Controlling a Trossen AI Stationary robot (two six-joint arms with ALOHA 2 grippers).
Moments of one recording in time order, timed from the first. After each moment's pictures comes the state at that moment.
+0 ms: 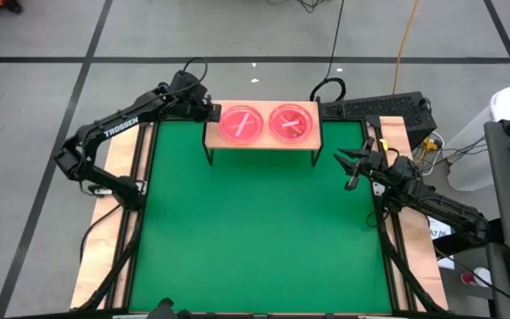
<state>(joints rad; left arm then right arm) 0.80 1.43 1.19 -0.54 0.25 -0.52 -0.48 0.03 0.01 0.19 -0.05 -0.06</state>
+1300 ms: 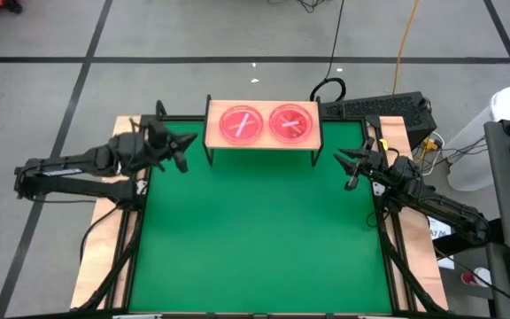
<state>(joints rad) 0.12 0.72 0.77 -0.24 -0.45 -0.30 -0.48 0.03 0.01 0.19 -0.05 -0.06</state>
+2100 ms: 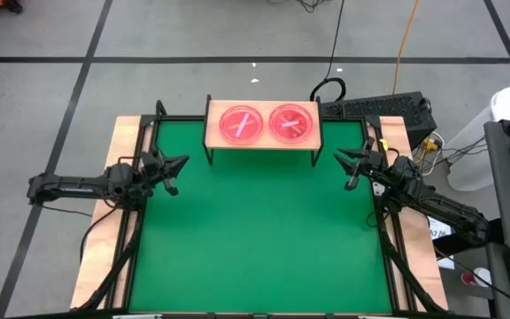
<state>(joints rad) 0.01 0.20 0.06 0.30 -0.45 -0.13 -0.48 0.03 0.01 0.19 -0.05 -0.06</state>
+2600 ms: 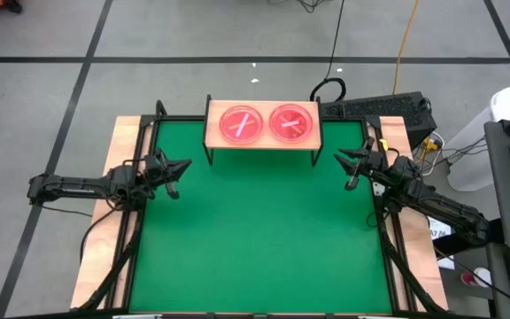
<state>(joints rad) 0.01 0.20 0.01 0.32 -0.41 -0.10 -0.48 0.03 0.01 0.19 -0.05 -0.06</state>
